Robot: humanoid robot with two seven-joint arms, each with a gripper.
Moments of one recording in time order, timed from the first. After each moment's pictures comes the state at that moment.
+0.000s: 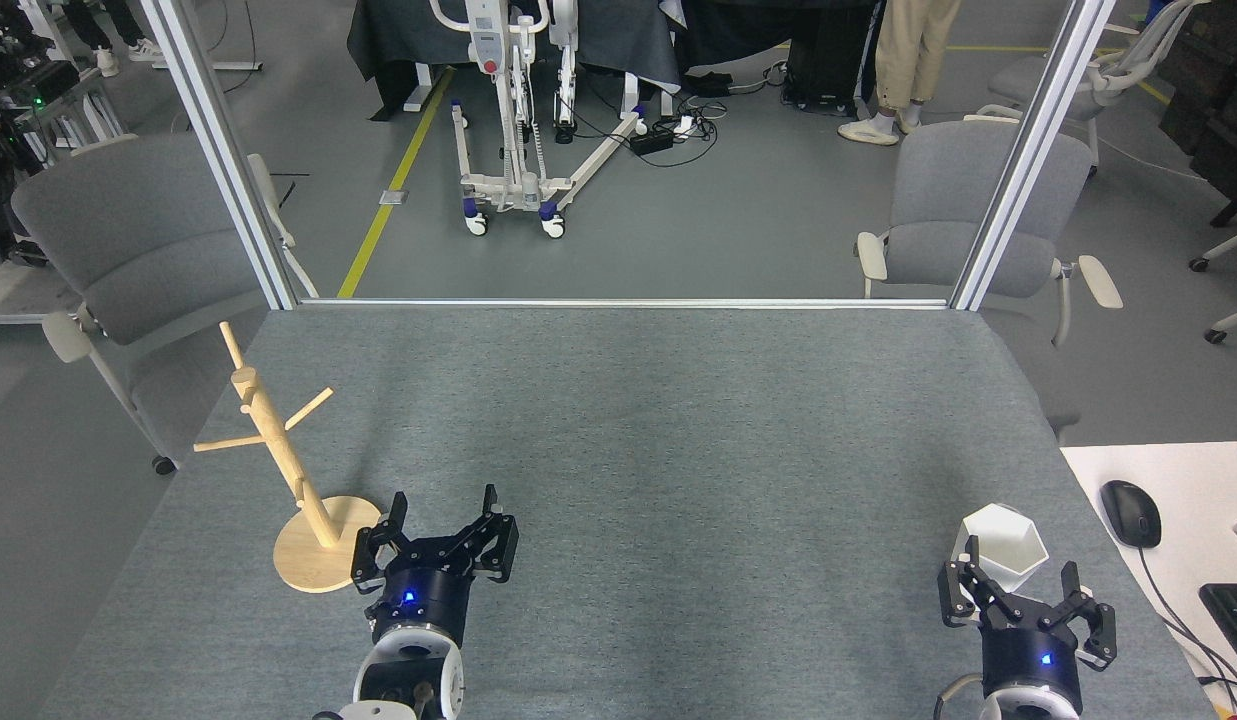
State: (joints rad) left arm -0.18 -0.12 -0.07 -1.36 -1.52 0.15 0.01; right arm -0.13 -0.06 -0.24 -1.17 1.47 0.10 -0.16
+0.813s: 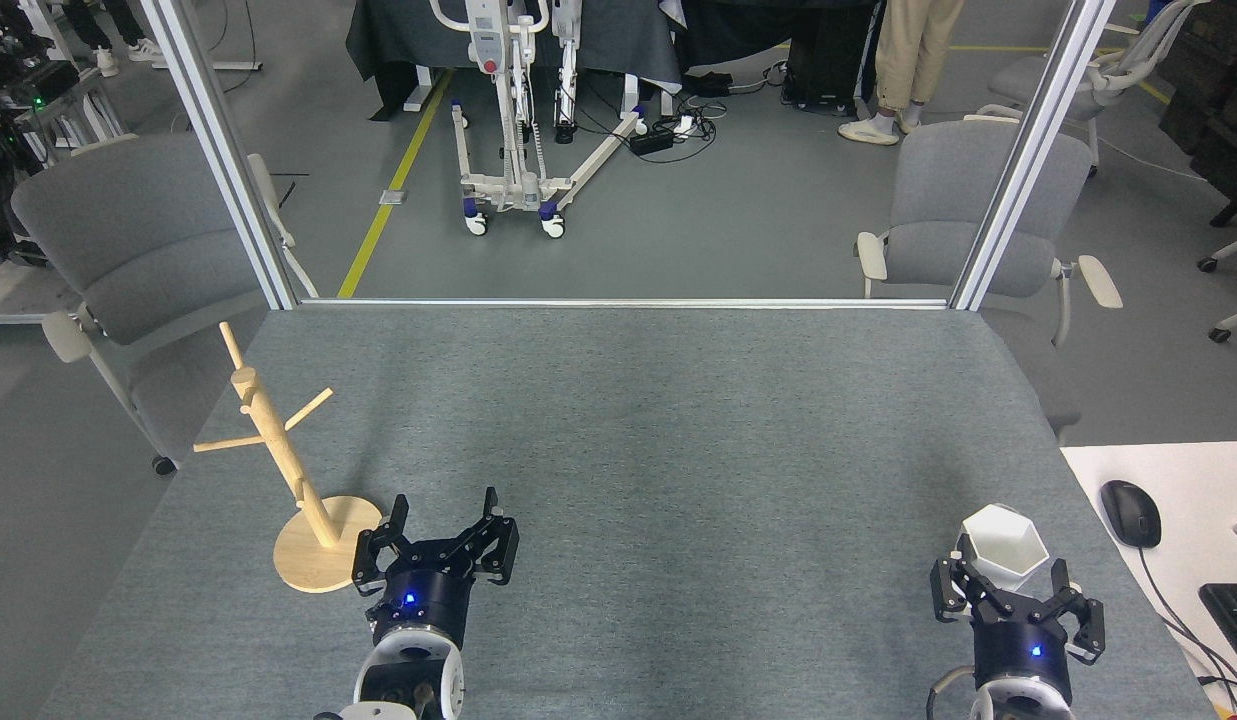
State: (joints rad) left arm -0.18 -0.11 -0.07 -1.36 -1.52 0.15 0.01; right arm -0.17 -0.06 -0.23 -1.11 1.48 0.10 -0.16
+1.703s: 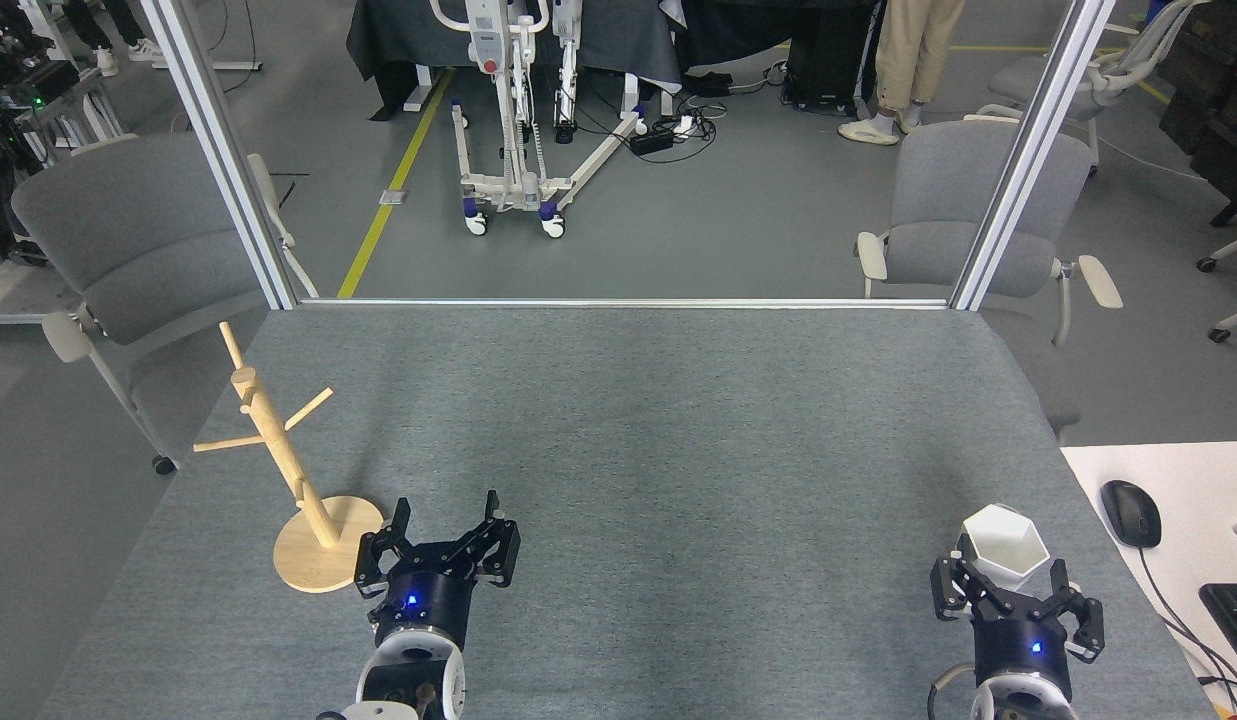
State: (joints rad) left arm -0.18 -0.12 -0.07 -1.34 -1.52 0.15 0.01; right arm -0.18 -0.06 -0.23 -1.07 1.47 0.10 -0.16
